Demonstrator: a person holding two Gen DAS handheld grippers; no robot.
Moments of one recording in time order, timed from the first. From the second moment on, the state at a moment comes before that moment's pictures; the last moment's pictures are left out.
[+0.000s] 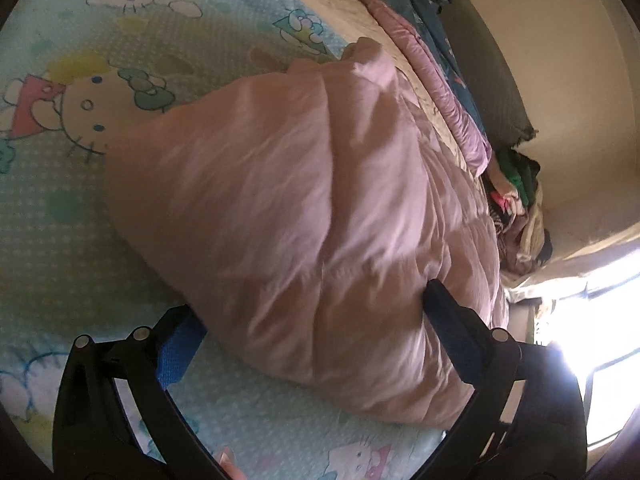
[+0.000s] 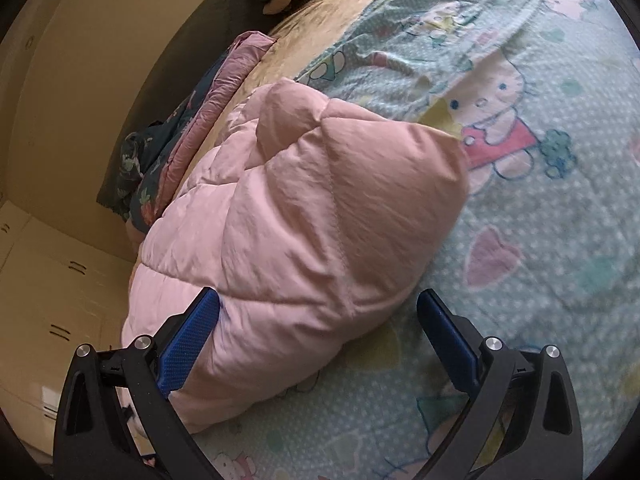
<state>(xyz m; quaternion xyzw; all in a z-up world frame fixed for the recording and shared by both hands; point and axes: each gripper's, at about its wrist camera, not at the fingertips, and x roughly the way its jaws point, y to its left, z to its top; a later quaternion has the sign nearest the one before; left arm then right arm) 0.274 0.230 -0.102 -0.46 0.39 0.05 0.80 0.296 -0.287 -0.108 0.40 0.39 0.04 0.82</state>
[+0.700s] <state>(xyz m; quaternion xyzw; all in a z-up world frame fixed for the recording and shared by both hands) 0.299 0.222 -0.114 -0.45 0.35 0.06 0.82 0.352 -0.273 -0.119 0.38 0.39 0.07 0.84</state>
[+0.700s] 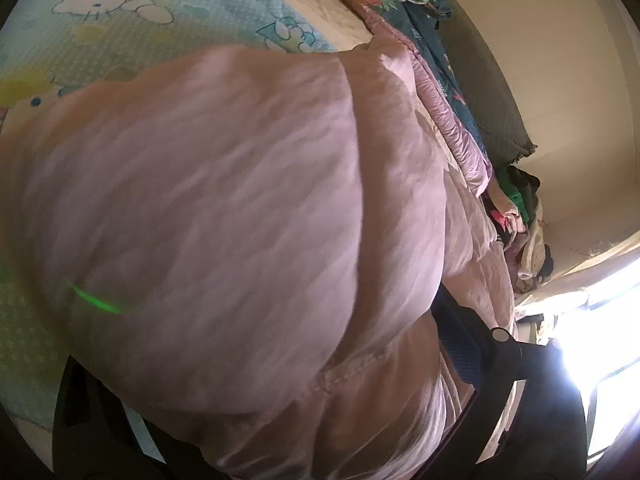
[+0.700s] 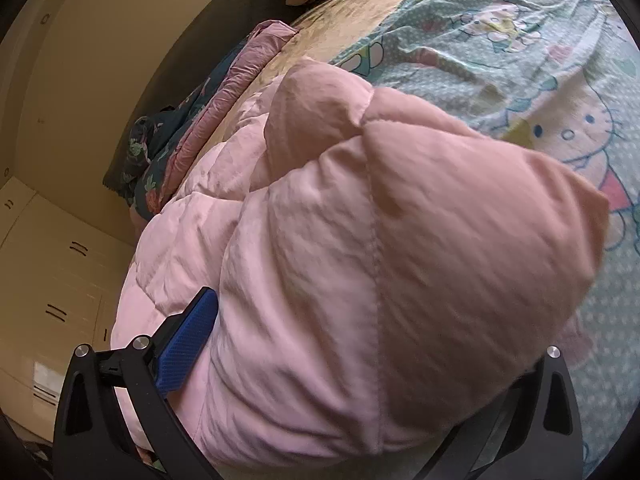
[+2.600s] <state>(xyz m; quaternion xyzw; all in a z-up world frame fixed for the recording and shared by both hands) 0.265 0.170 -0.003 -0.23 0.30 0.05 0.93 0.281 -0.201 0.002 0.05 0.28 0.14 0.95</state>
